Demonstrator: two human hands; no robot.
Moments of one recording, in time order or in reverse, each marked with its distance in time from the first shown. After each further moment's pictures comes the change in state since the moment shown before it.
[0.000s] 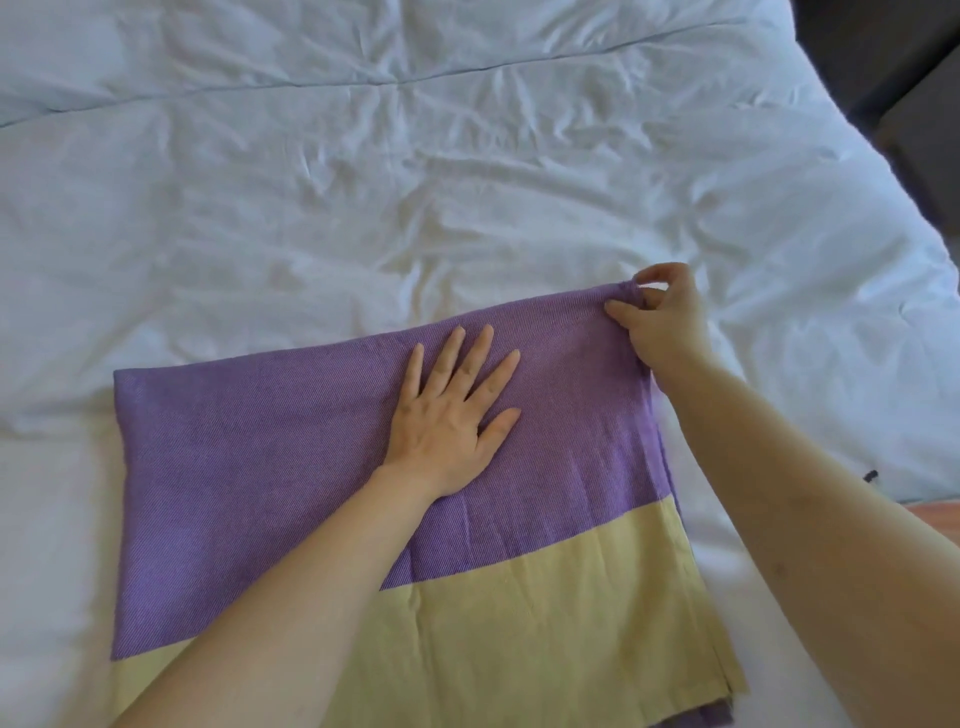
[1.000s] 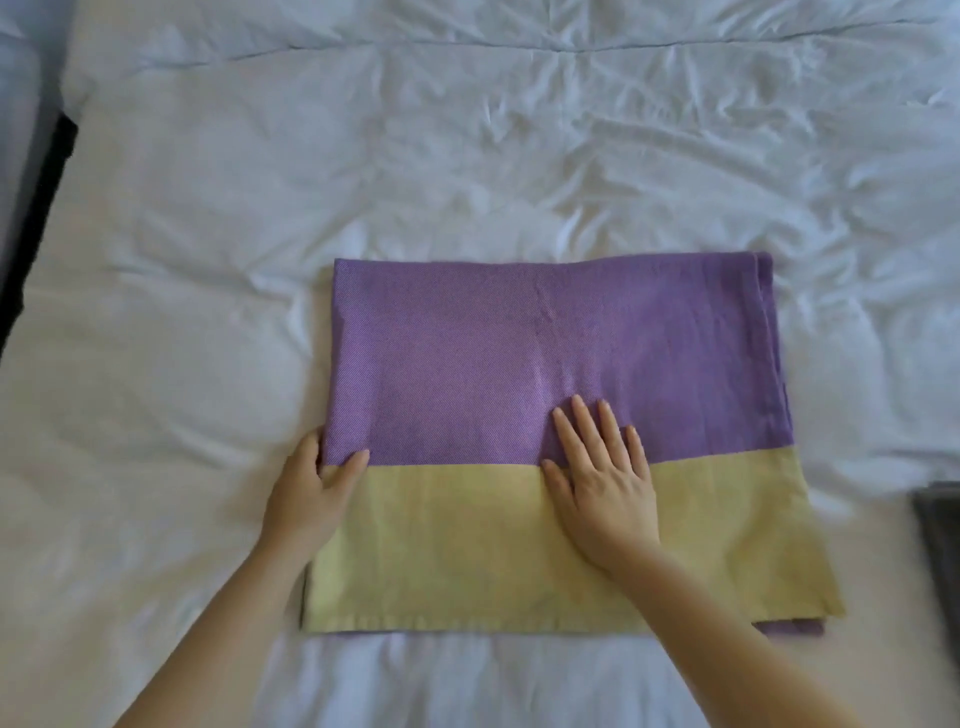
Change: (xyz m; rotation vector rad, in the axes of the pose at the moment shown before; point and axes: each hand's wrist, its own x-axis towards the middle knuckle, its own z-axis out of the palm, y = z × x) left_hand -0.273 -0.132 -0.002 -0.795 0.155 -0.914; right_hand -0.238 0.111 0.093 -1.097 -0.335 -0.611
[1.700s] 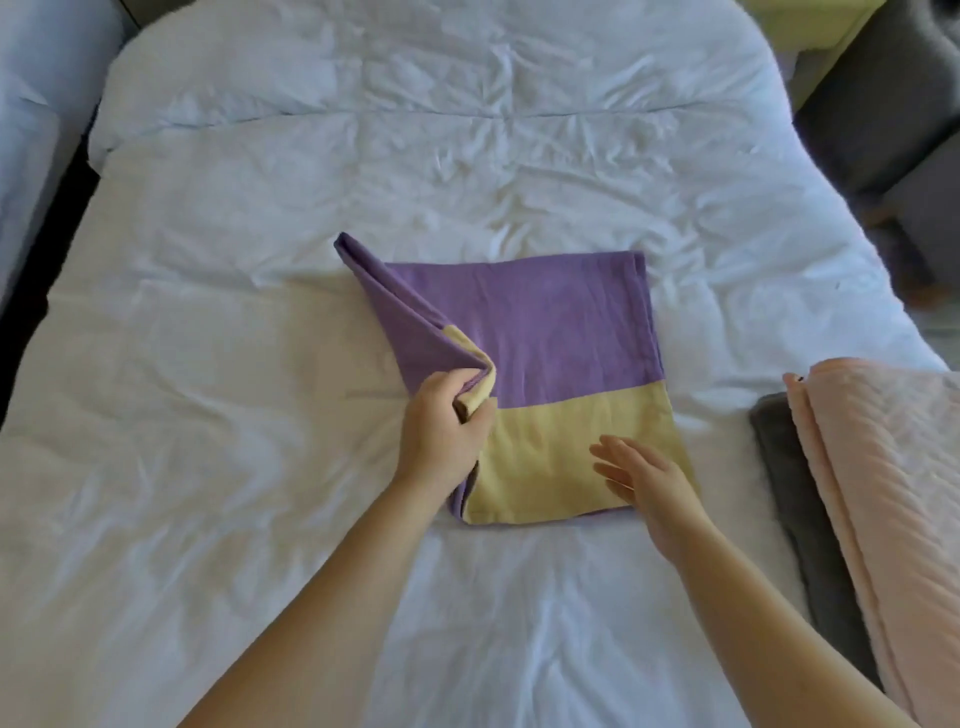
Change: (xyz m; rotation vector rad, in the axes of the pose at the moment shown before) left_hand -0.136 0.157 0.042 -0.233 0.010 0.445; right_hand -0.114 0.064 -0.079 1.376 -0.024 0.615
